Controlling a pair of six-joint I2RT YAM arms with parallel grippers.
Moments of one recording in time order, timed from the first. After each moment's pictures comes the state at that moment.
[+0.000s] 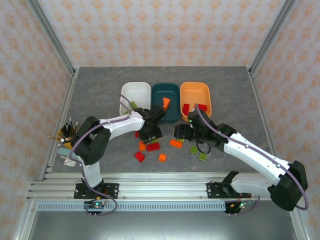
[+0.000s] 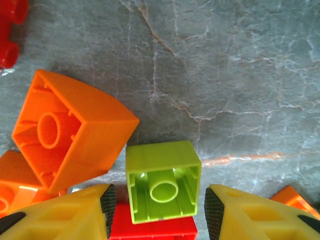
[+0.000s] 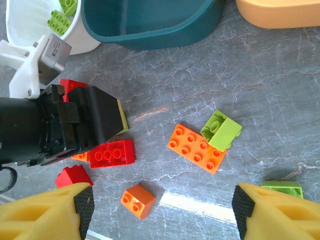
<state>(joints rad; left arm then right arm) -0.68 1.84 1.22 -0.80 0.07 -1.14 0.74 1.11 0.88 -0.67 -0.02 0.77</state>
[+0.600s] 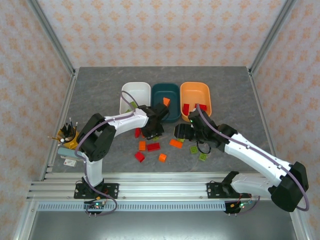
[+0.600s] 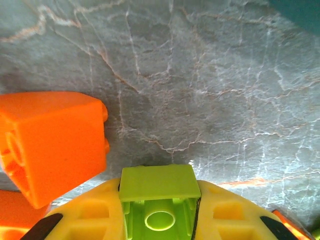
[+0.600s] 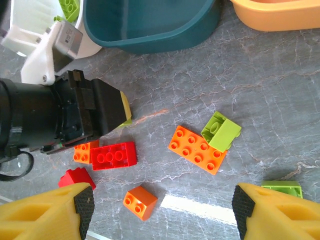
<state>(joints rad) -0.68 1.90 1.33 -0.84 0.02 -1.09 0.74 1.10 0.88 -0.67 -0.01 0.78</state>
